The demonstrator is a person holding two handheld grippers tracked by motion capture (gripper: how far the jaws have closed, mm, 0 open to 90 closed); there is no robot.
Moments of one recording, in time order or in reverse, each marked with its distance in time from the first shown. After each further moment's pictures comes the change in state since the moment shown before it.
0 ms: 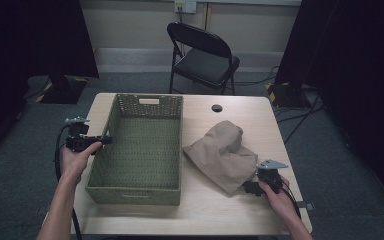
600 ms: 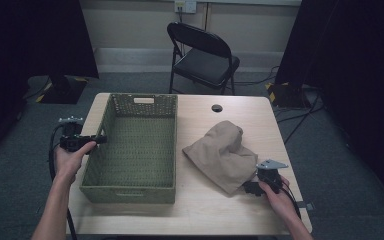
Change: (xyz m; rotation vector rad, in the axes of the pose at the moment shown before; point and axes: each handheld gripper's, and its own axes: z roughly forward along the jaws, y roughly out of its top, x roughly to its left) left arm 0.015 -0.001 -0.008 -0.011 0.016 -0.002; right arm 0.000 0.000 0.000 0.000 0.000 0.000
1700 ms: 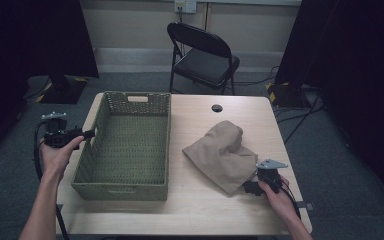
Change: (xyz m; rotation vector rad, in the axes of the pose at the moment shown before) left arm 0.016 0.009 -0.032 -0.094 0.124 -0.018; right arm 0.000 0.001 0.001 -0.001 -0.001 0.000
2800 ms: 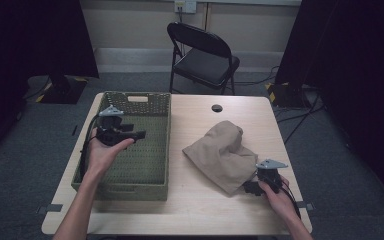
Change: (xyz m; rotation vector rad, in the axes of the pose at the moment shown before) left arm -0.154 0.023 0.042 0.030 -0.235 0.259; right arm 0.000 0.000 0.000 0.000 0.000 -0.001
